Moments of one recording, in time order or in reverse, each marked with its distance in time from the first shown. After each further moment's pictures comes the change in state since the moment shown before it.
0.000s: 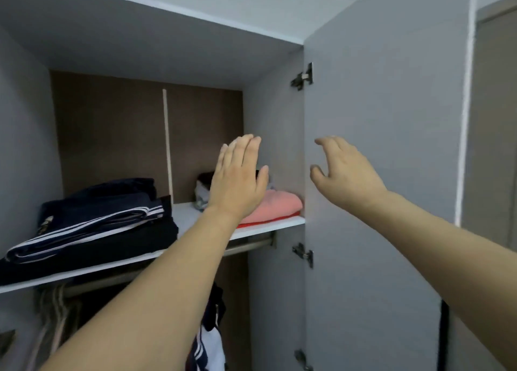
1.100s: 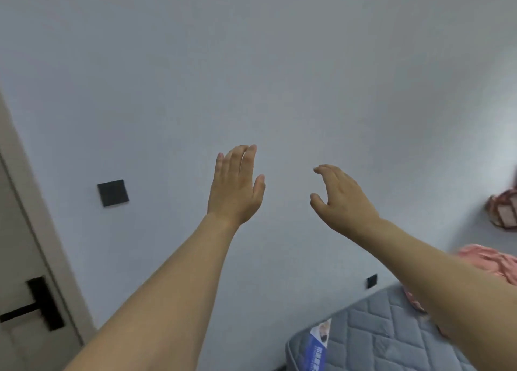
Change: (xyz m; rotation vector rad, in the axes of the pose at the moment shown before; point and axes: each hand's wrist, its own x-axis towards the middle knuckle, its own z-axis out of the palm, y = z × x) left_hand 0.031 1.078 0.124 -1.253 -0.090 0.698; right_hand -0.533 0.558 -0.606 -0.985 0.182 1.029
